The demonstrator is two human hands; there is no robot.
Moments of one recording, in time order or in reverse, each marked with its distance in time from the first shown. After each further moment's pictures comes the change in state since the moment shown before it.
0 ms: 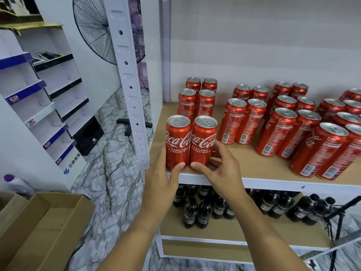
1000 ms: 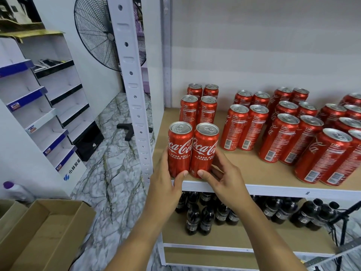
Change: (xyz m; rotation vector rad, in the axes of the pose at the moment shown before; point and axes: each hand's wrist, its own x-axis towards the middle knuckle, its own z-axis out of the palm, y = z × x) left_hand 0.007 -0.001 -0.004 0.013 -0.041 0.031; right_hand -0.005 -0.010 -0.005 0.064 -0.125 0.006
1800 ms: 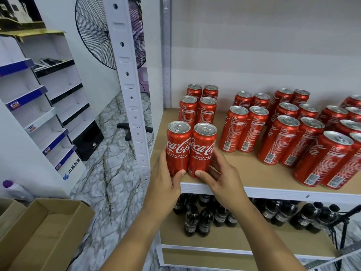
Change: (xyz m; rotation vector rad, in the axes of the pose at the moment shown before) left_hand 0.009 -0.001 0.004 0.056 -0.004 -0.003; right_hand 0.007 0.002 0.002 0.003 0.011 0.014
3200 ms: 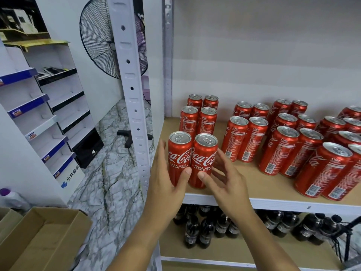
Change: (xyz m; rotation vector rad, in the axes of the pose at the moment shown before) left_hand 0.008 0.038 -0.014 -0.104 0.056 -0.051; right_hand -0.001 -0.016 -0.003 -0.020 0.134 -0.026
